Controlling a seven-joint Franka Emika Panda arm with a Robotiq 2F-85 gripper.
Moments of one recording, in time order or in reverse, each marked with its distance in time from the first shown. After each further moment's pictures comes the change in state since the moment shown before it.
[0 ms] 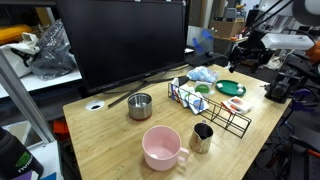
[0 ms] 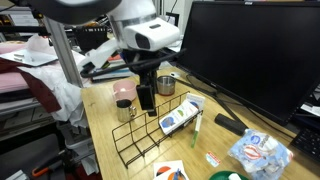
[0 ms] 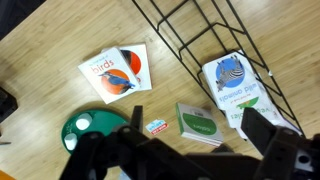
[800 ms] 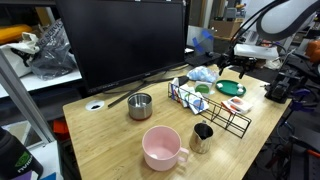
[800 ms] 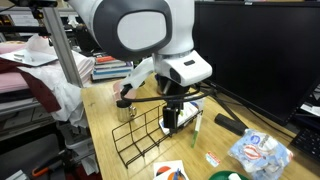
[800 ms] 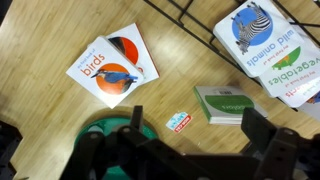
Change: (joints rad) arm 0.003 0.275 -0.089 0.162 -0.012 0.080 0.209
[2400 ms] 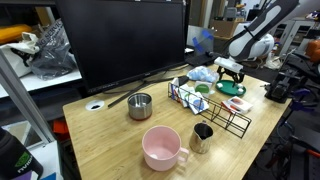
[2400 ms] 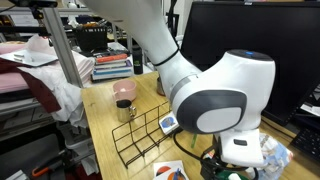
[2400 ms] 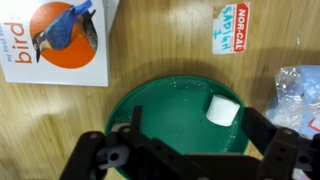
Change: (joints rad) arm 0.045 0.505 -0.261 0.357 0.175 0.077 0.425
